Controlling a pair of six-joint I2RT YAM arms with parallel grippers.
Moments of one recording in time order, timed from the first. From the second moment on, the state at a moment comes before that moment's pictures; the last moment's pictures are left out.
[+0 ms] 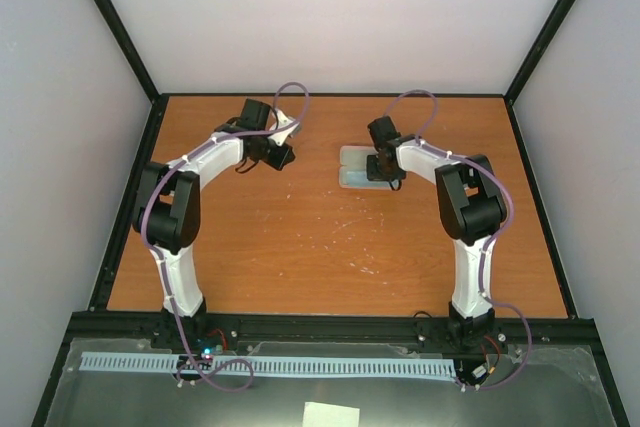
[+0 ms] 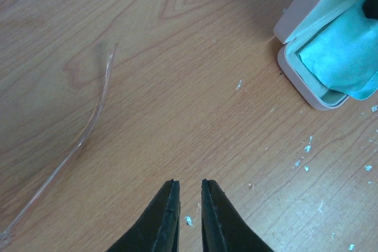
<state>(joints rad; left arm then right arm) -0.30 1.93 1.43 -0.49 0.35 0.23 0.38 2.07 1.43 -0.55 0.09 0.33</state>
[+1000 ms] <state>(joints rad) 0.04 2.30 1.95 -0.74 0.28 0.57 0.61 2.41 2.38 -0.86 -0.18 0.31</state>
